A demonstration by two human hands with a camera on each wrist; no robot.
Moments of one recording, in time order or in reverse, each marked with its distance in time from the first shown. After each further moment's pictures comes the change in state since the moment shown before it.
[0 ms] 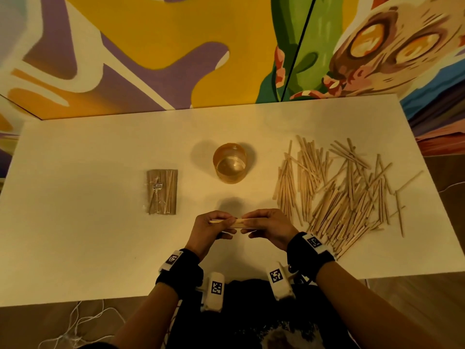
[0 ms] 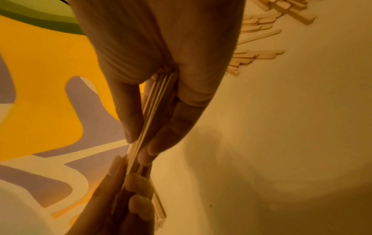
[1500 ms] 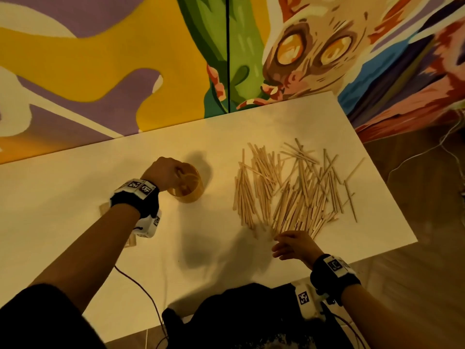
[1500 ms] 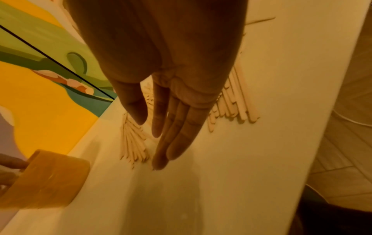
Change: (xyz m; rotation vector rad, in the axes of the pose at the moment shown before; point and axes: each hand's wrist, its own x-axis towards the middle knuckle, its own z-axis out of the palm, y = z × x) left_hand 0.155 0.143 0.018 1.490 -0.081 0.262; right_hand -0.053 0.031 -0.157 -0.039 0.336 0.151
